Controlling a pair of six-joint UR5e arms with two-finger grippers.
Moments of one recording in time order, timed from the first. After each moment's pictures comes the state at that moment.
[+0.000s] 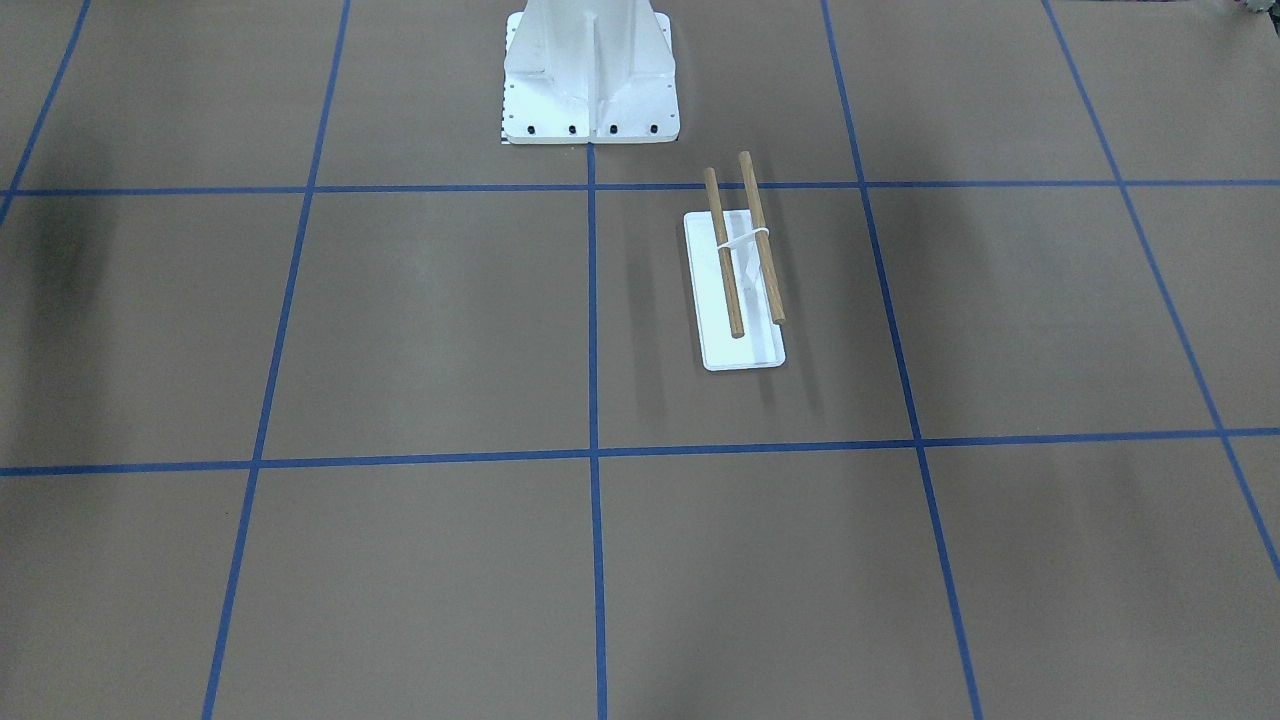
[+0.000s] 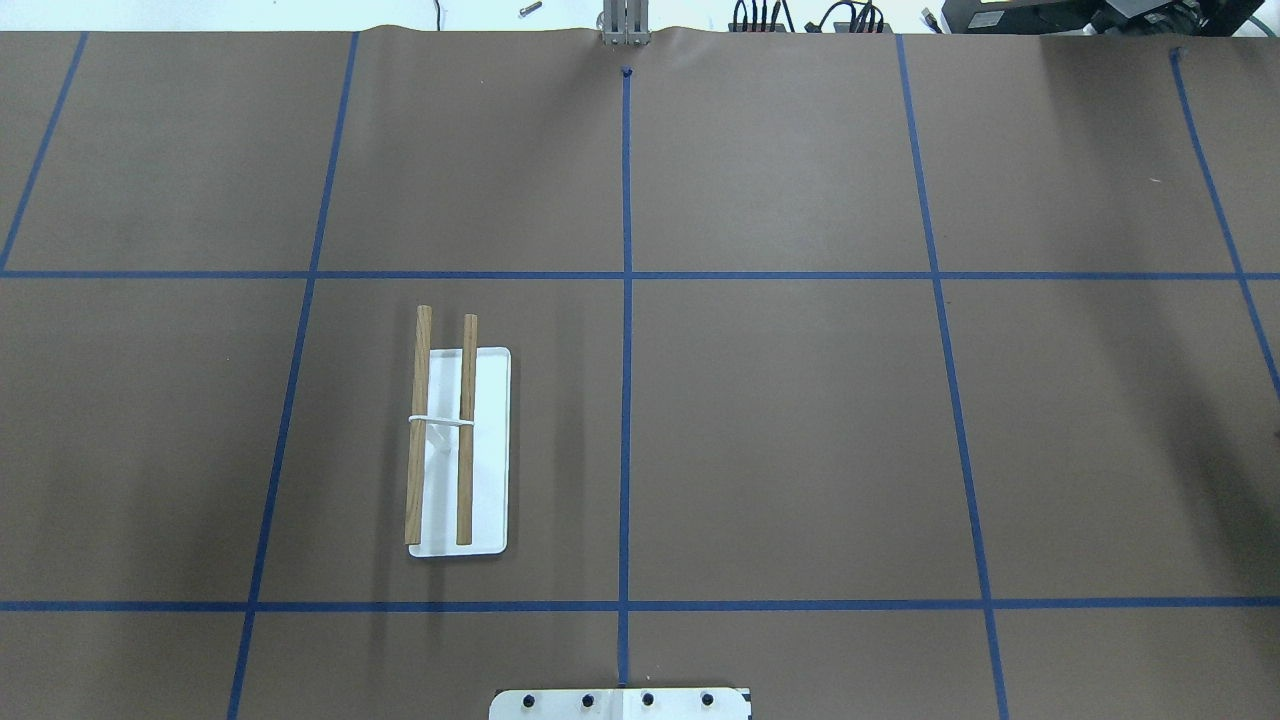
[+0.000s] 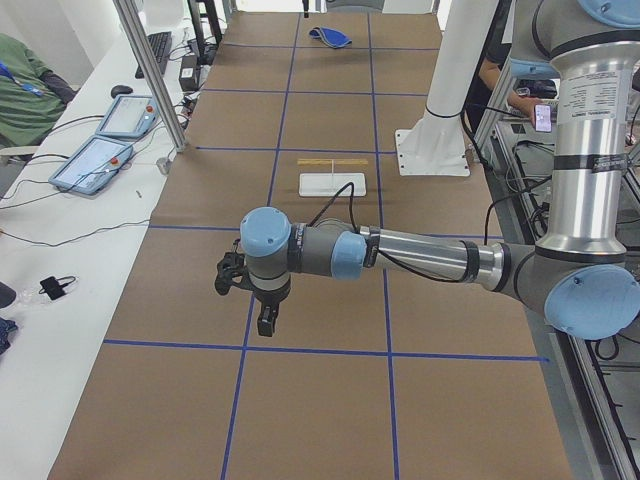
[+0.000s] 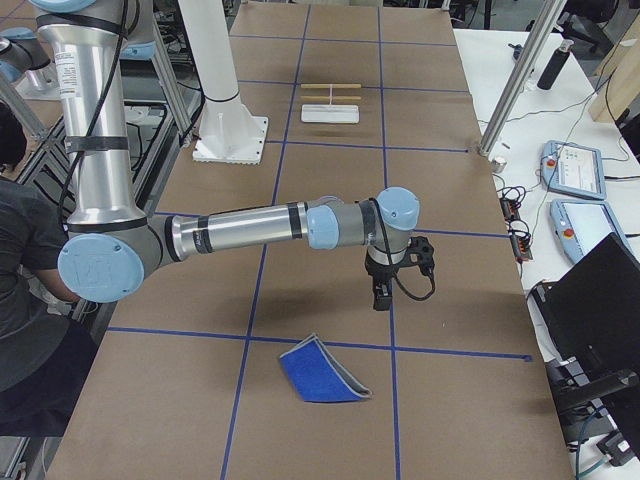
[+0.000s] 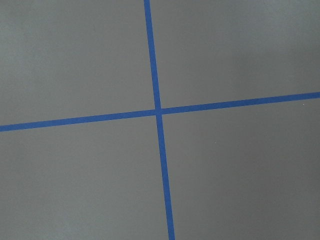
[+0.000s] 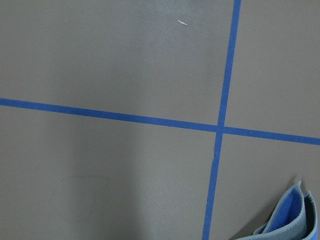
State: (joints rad) left arm -1.57 -1.54 -1.73 -1.56 -2.37 0.02; right arm 1.44 -1.51 1.69 -1.63 2.31 0.06
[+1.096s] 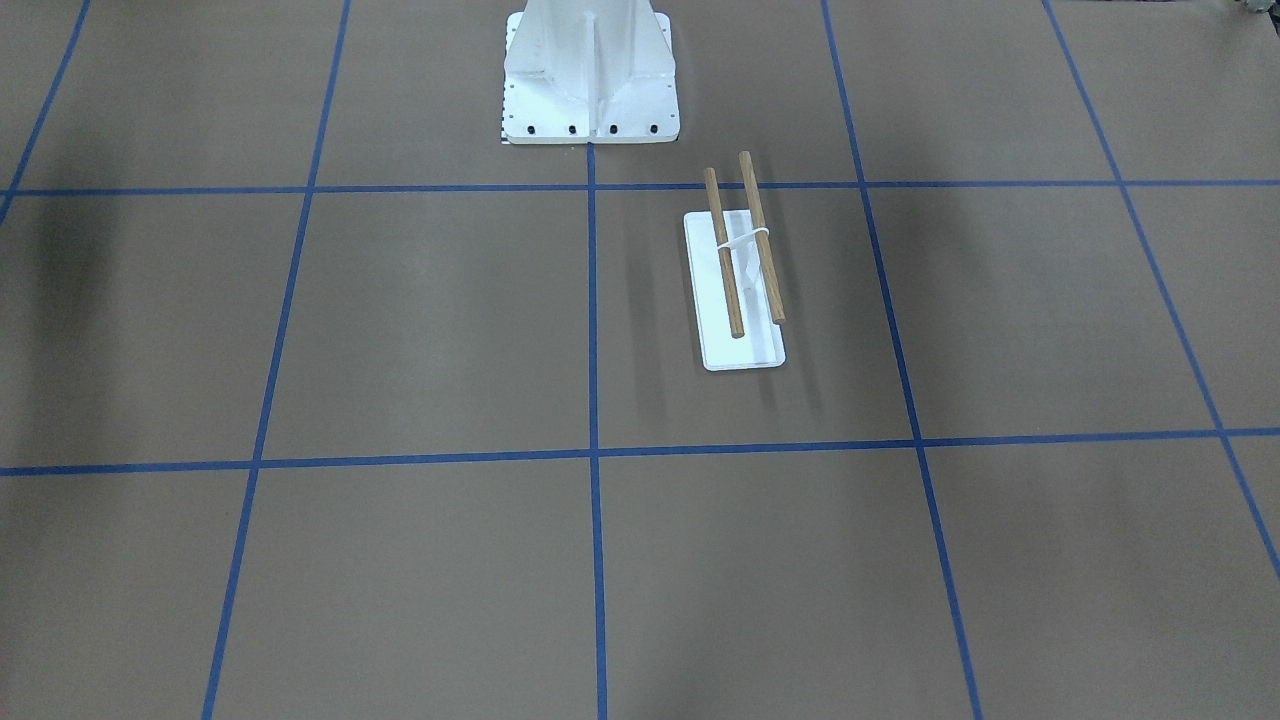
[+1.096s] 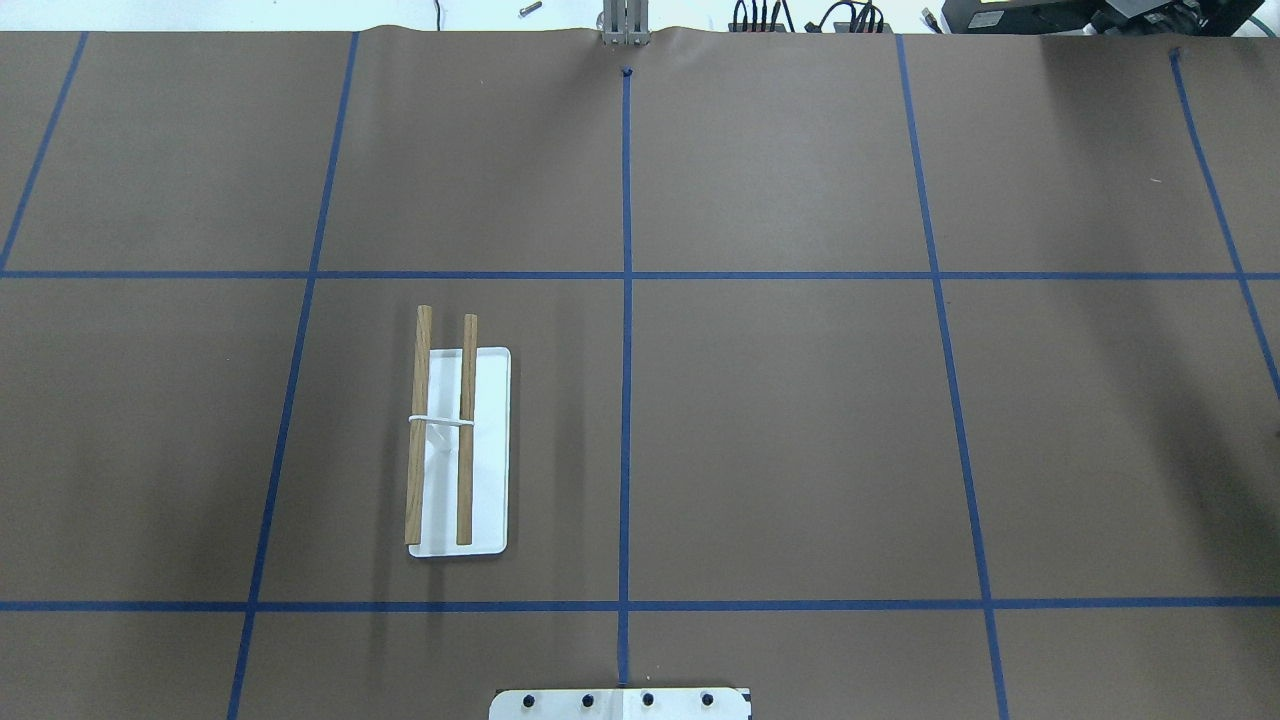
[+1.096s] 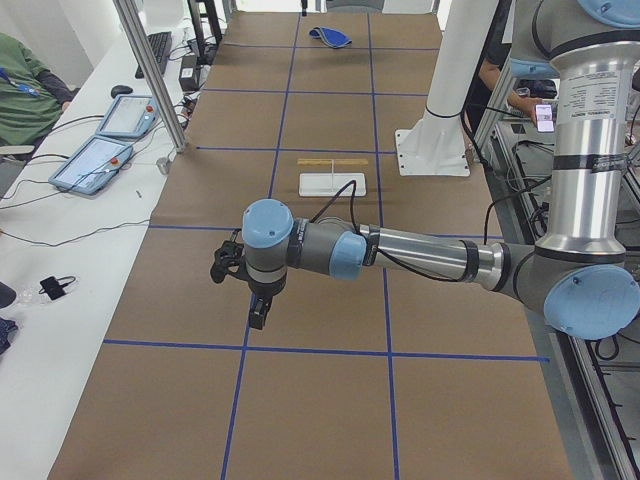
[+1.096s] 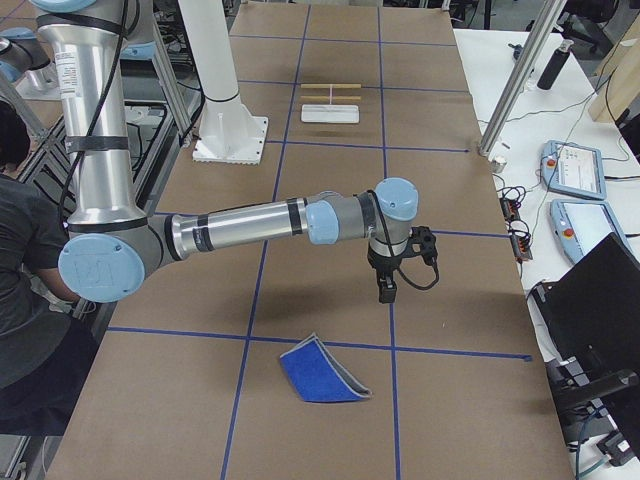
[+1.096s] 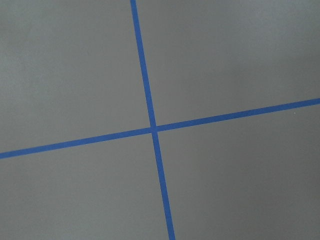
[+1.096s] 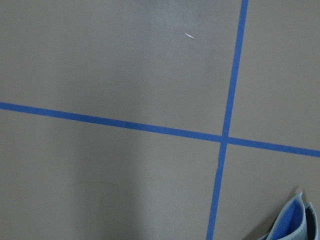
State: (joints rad) left arm -1.57 -1.55 -1.74 -1.65 -2.36 0.02; right arm 1.44 -1.51 1.72 -1.56 2.31 0.07
